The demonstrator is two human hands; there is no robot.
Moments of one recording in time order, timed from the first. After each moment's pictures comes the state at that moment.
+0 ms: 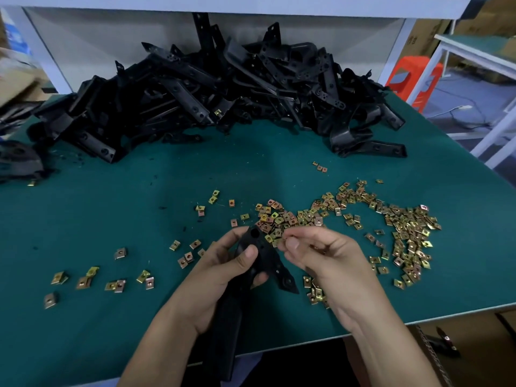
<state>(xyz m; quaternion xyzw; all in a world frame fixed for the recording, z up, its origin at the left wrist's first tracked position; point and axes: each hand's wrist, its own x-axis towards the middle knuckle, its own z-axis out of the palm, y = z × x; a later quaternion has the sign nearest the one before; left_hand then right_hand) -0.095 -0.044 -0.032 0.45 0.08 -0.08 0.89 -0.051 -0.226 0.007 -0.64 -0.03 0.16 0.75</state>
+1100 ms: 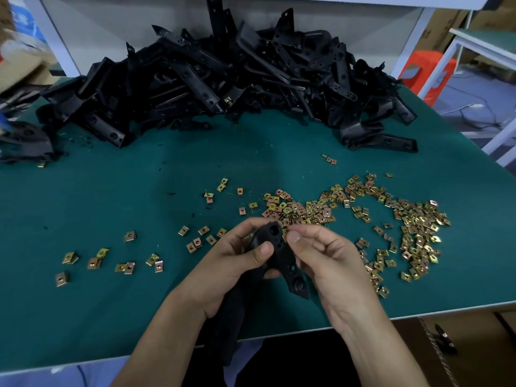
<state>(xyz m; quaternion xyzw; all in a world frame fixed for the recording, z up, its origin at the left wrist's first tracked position) -0.097 -0.042 -0.035 0.51 0.00 -0.09 0.86 -0.067 -0.210 -0.004 -0.64 0.01 0.15 0.75</state>
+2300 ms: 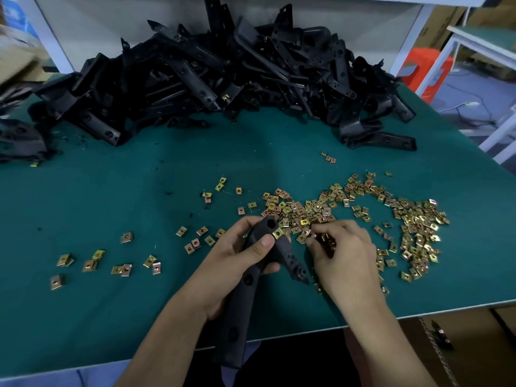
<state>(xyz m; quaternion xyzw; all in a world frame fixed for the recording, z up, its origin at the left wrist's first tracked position) -0.095 -0.047 -0.032 0.51 0.07 -0.08 0.85 -0.043 -0.231 -0.022 -0.96 -0.04 -0.05 0.28</state>
